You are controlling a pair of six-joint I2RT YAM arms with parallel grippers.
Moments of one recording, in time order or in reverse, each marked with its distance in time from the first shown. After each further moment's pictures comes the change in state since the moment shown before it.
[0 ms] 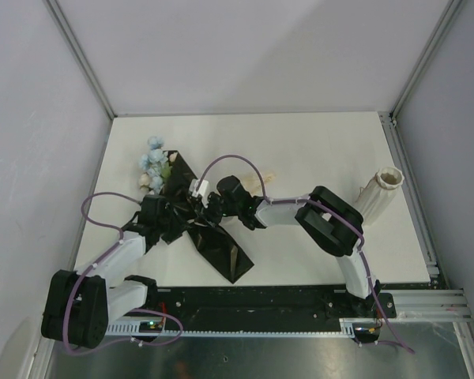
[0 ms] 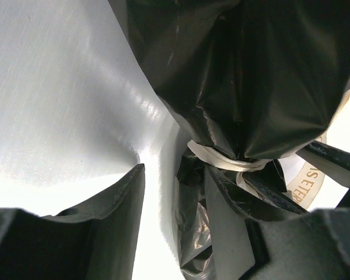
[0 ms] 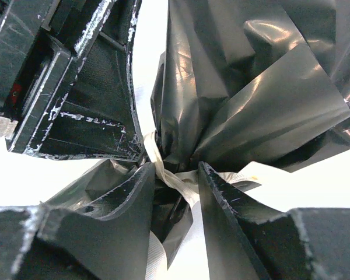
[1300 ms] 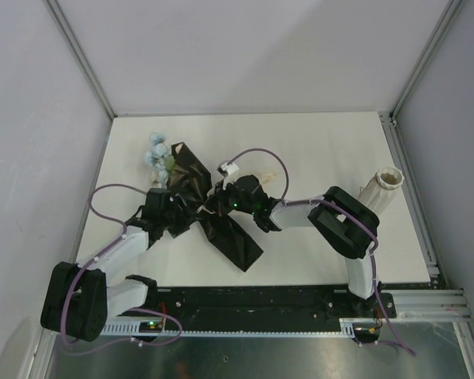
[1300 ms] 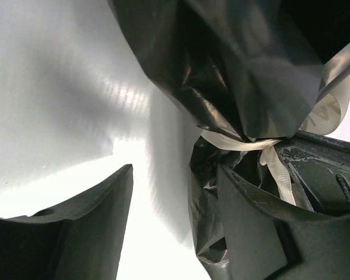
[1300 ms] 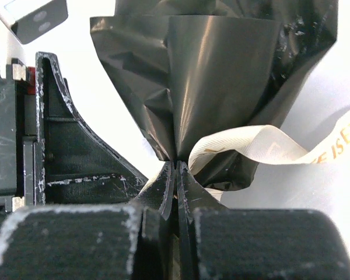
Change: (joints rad) left arm -0.051 0.040 0.049 0.066 0.069 -0.011; right arm -0.058 -0.110 -0.175 0.225 0.203 0.589
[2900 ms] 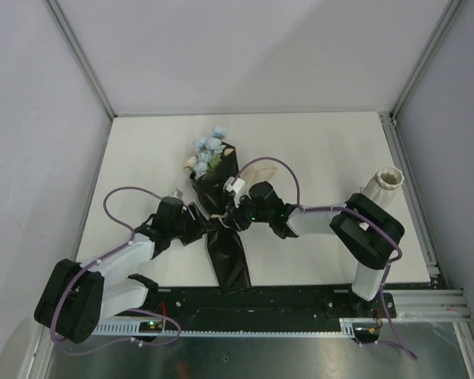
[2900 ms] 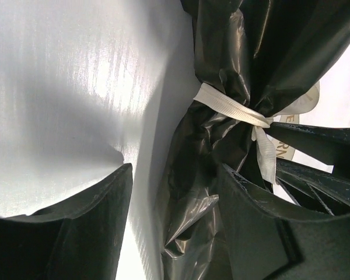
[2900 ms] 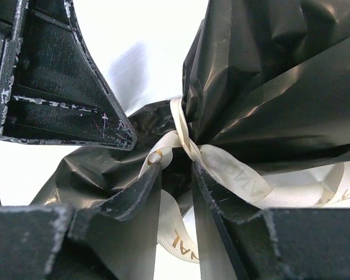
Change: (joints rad) left arm -0.169 -0.008 -0.080 0.111 0.026 -0.030; right arm -0.024 -0.188 -0.201 -0.187 -0.123 -0.343
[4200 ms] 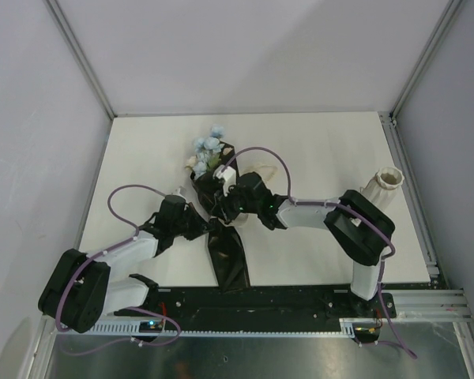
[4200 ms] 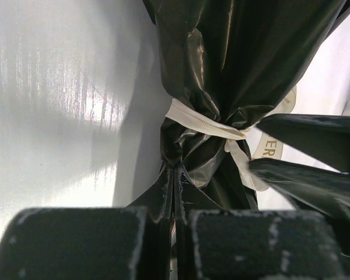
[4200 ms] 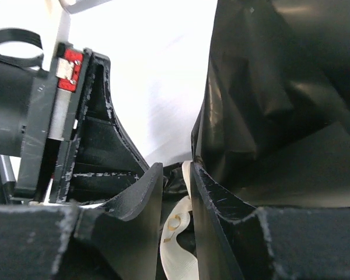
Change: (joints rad) left arm -0.010 0.077 0.000 0.131 0.031 -0.012; right arm 0.016 0.048 0.171 -0.057 0.028 0.107
